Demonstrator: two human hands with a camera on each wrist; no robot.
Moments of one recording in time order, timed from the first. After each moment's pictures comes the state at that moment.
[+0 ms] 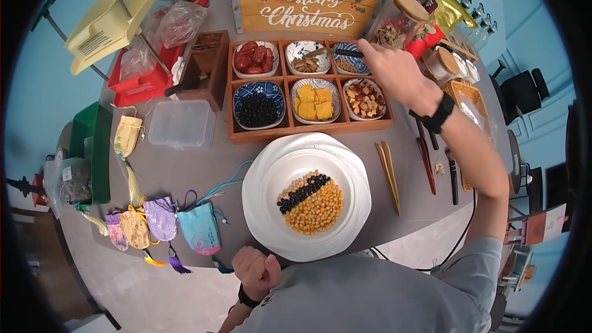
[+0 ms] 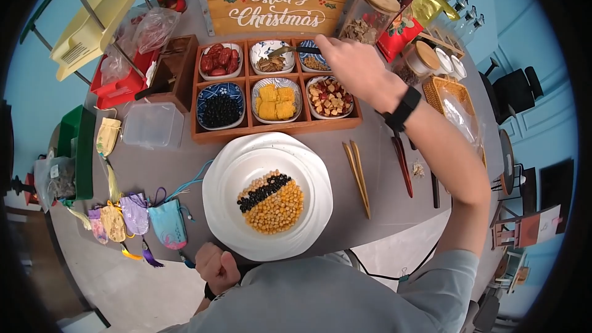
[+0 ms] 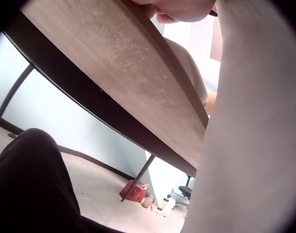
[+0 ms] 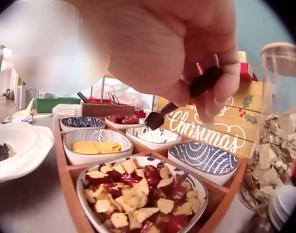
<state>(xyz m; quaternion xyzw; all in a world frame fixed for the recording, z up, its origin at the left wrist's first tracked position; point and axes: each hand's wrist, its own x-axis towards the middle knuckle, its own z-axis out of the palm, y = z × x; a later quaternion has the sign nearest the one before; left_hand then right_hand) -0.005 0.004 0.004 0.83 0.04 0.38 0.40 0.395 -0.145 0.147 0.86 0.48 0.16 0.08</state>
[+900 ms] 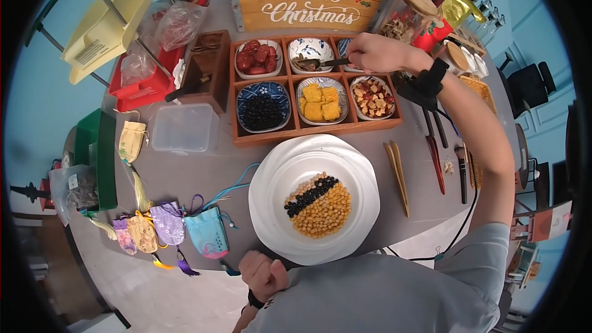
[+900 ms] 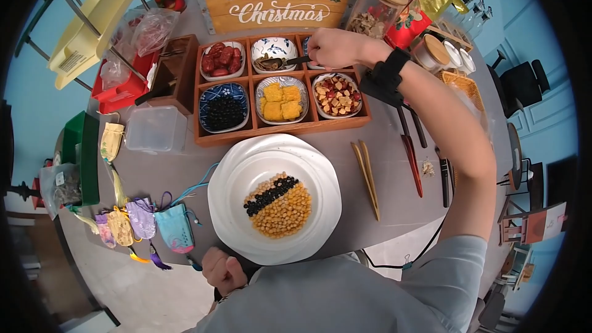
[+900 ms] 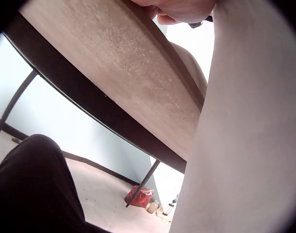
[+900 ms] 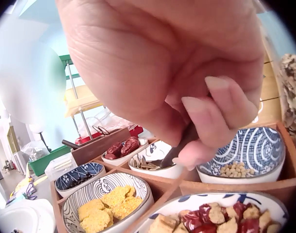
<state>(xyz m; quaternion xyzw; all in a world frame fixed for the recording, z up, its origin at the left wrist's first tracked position) -0.006 0.001 0.004 0.83 0.06 0.39 0.40 0.439 -0.105 0.153 0.88 0.38 -0.26 -0.12</state>
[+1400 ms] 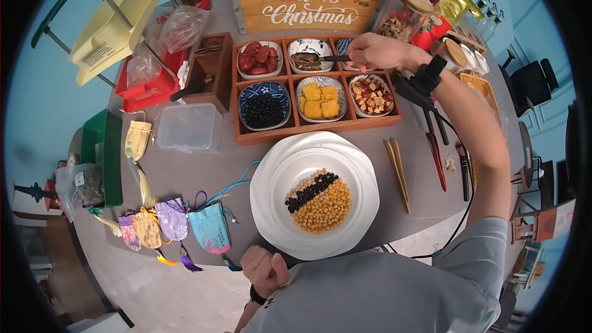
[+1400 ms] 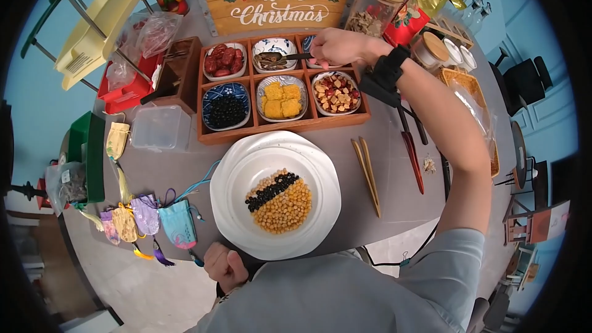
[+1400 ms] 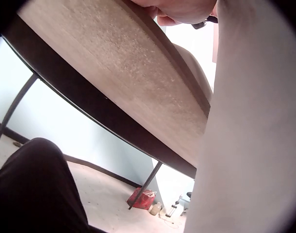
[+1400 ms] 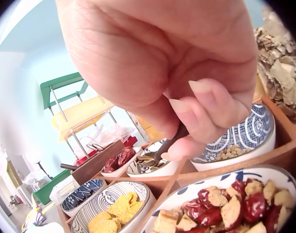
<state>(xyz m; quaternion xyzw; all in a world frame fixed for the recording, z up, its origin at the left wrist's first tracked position) -0.005 0.000 0.004 0.83 0.07 0.39 0.39 0.454 -0.116 0.134 0.86 0.32 -0.32 -0.23</state>
